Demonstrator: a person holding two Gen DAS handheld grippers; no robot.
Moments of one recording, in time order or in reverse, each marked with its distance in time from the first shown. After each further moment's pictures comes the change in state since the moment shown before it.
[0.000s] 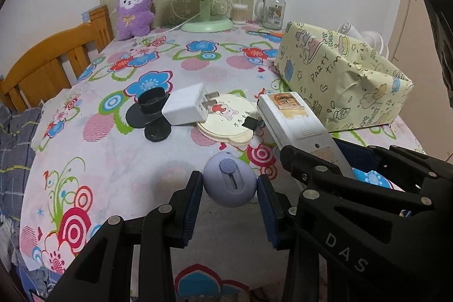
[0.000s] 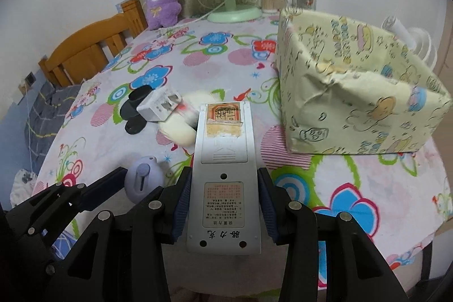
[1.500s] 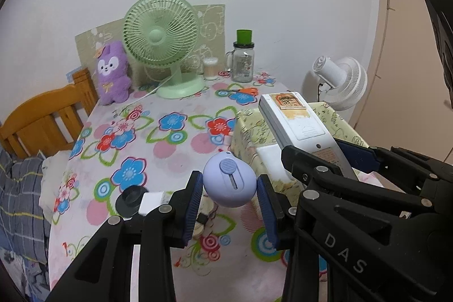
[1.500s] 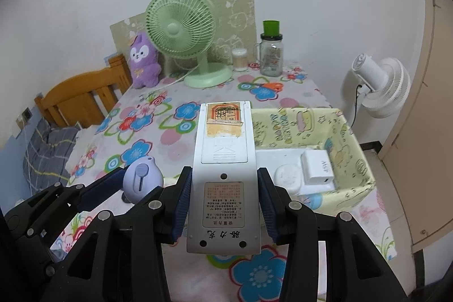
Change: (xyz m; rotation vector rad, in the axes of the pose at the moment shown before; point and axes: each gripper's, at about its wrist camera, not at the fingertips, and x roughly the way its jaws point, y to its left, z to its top) left arm -0.051 -0.065 0.100 0.091 -0.136 -0.029; right arm -0.089 -0.060 0.082 0.052 -0.155 -0.050
